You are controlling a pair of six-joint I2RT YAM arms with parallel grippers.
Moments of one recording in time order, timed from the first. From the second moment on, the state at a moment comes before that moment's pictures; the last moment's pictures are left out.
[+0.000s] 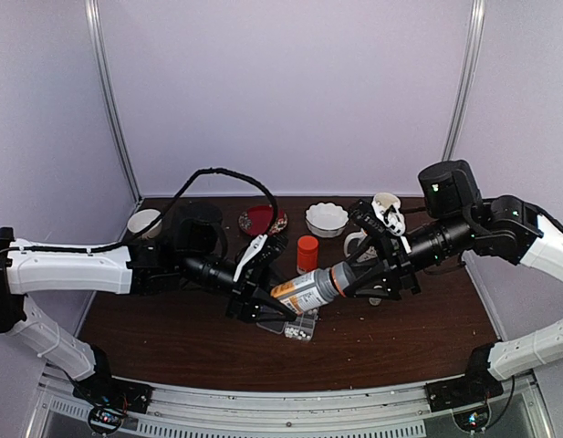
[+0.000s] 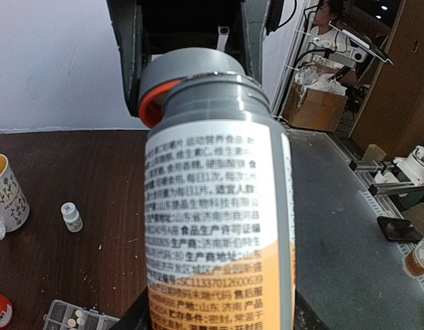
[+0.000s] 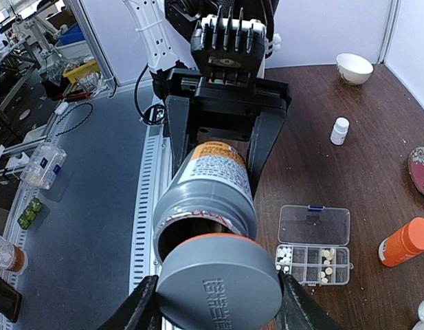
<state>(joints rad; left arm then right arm) -1.03 1.40 0.95 0.11 0.79 0.08 0.93 1.09 1.19 -0.68 -0.57 -0.20</state>
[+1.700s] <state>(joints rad) -0.99 1.60 1.07 0.05 1.23 -0.06 1.21 1.06 1.13 -0.61 -0.24 -0.84</state>
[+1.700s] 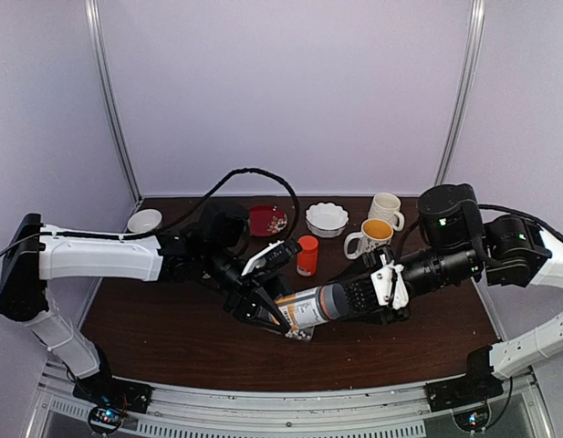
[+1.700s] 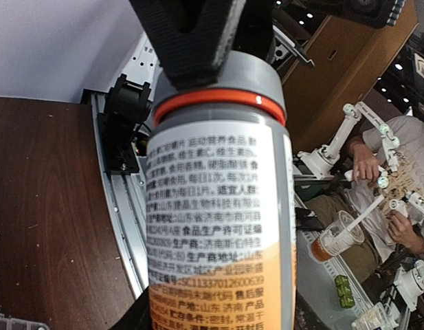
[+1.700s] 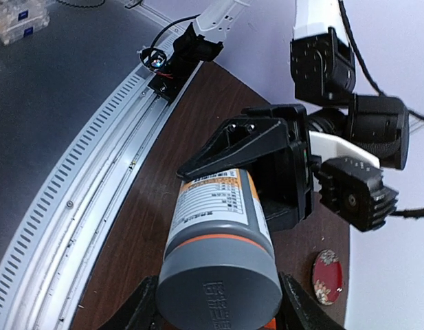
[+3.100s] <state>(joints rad) -1.01 1.40 1.15 -0.01 -0.15 0.89 0.91 1.29 1.19 -0.15 -0.26 1.23</state>
